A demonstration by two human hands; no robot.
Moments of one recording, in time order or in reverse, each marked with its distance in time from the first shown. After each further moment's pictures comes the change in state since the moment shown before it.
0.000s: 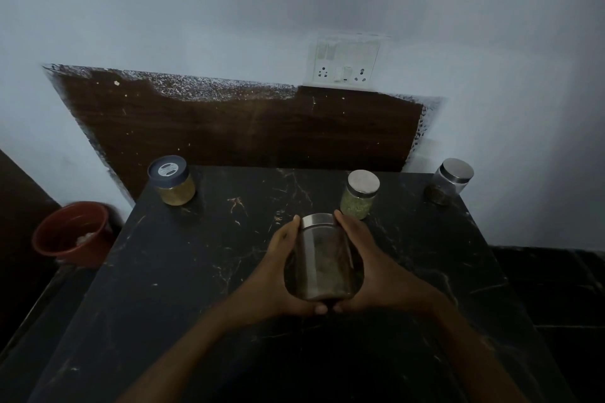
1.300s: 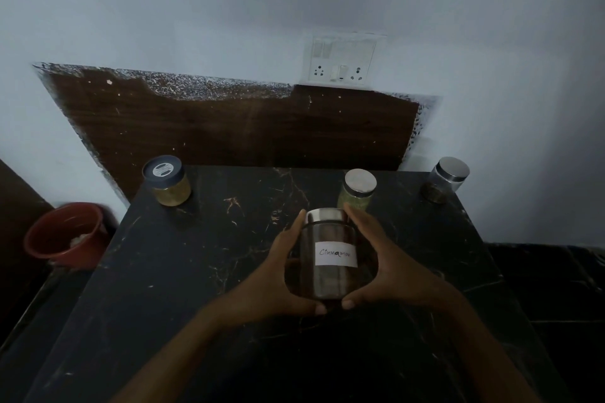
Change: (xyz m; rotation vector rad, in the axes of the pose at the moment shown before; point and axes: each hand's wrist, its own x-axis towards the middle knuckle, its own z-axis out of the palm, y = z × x) left_hand 0.003 0.006 -0.003 -0.184 -0.079 -0.028; right_hand -0.010 -0.014 -0.014 0.034 0.043 -0.013
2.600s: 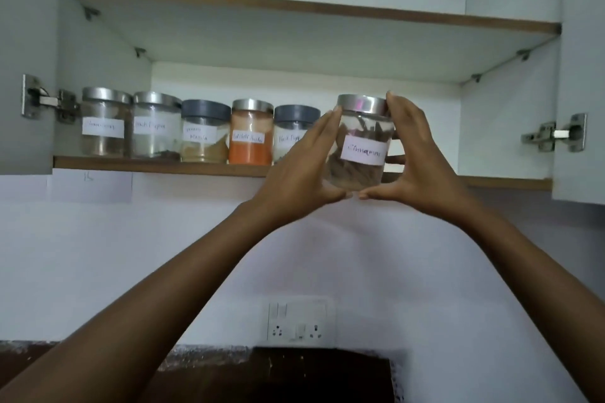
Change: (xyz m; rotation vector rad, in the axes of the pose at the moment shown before) left_hand 0.170 0.432 -0.085 1.051 0.720 0.996; right_hand 0.000 -0.272 -0.334 -0.810 1.012 -0.842
